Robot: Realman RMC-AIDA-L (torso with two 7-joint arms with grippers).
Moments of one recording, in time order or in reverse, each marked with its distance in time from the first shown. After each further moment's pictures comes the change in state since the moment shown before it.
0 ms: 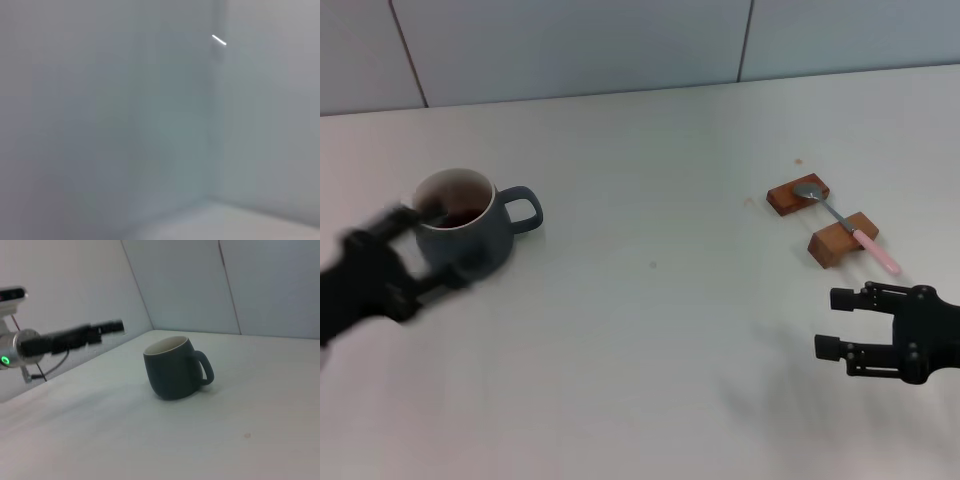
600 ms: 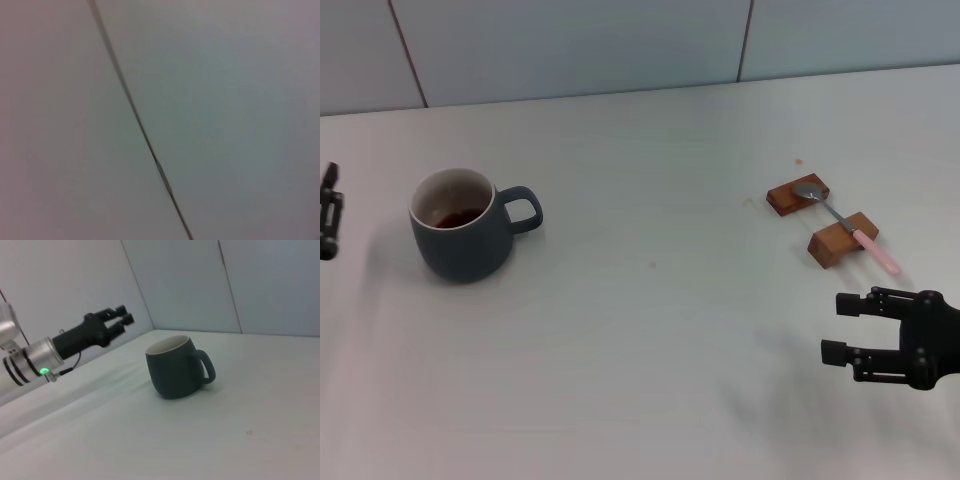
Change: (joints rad) left arm -0.060 -0.009 -0.222 -0.433 -0.446 -0.286 1.083; right arm -0.012 0.001 0.002 -0.019 0.000 -0.021 0.012
